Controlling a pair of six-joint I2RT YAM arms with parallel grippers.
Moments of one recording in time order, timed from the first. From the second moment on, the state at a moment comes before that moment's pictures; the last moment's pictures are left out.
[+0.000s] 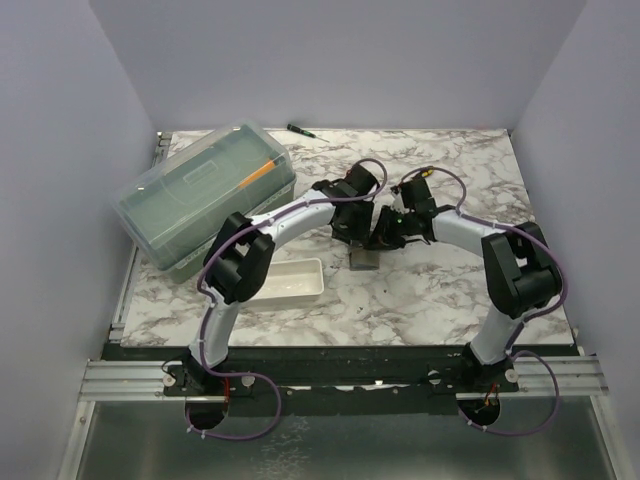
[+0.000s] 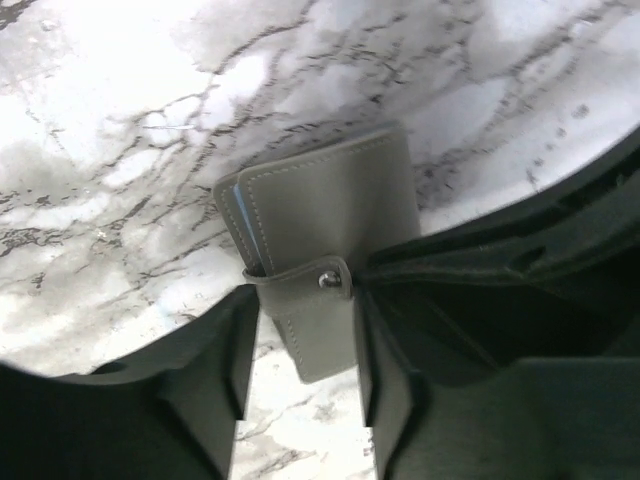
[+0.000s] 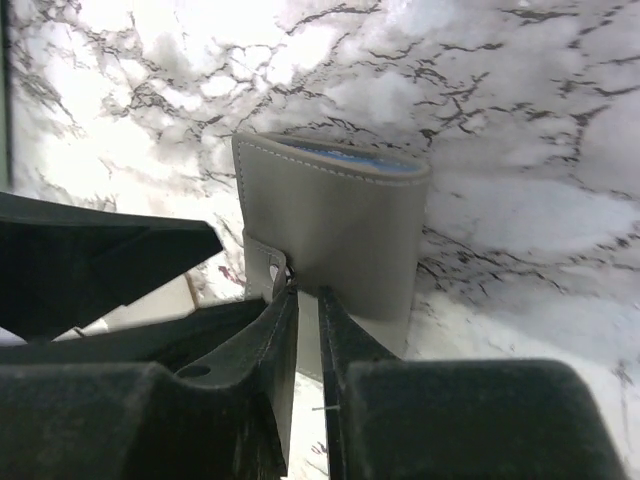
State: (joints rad) left arm -0.76 2.13 1.74 -0.70 0.04 -0.53; right arm 0.36 1.78 1.01 -0.18 -0.45 0.60
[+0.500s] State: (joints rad) left arm -0.71 1.52 1.56 -0.63 0.17 -0.40; right arm 0.37 1.48 1.03 -0.40 -0.27 0.52
